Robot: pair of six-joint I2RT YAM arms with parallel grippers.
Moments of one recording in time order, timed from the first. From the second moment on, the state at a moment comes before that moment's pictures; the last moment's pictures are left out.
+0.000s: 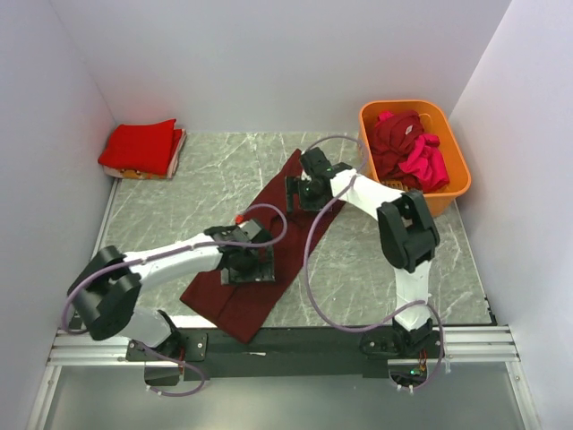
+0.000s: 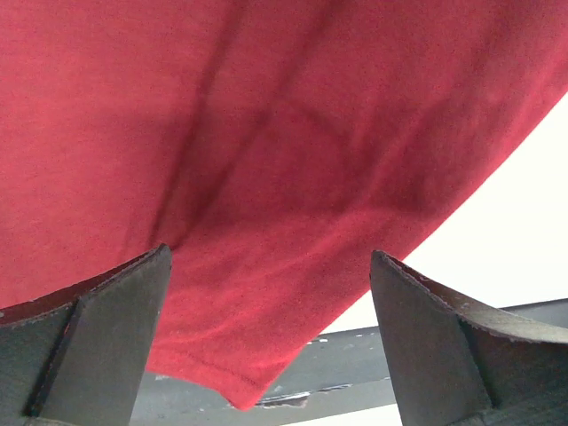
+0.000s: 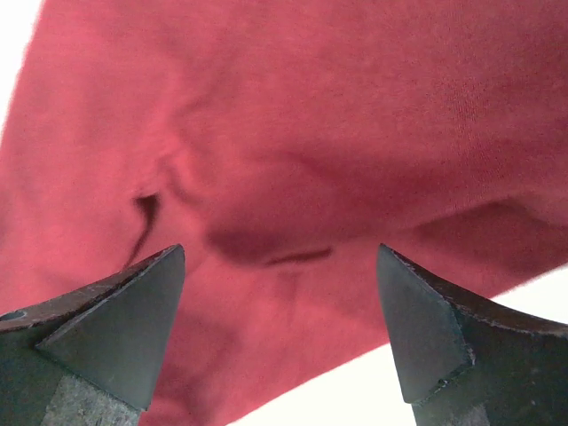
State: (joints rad) left arm -0.83 1.42 0.86 -0.69 -0.08 -0.90; right arm 0.52 1.99 1.51 -0.58 -0.10 0.43
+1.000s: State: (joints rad) left arm -0.91 1.87 1.22 -0.41 0.21 -0.78; right arm 0.42 2.58 2.41 -0.88 -0.04 0.24
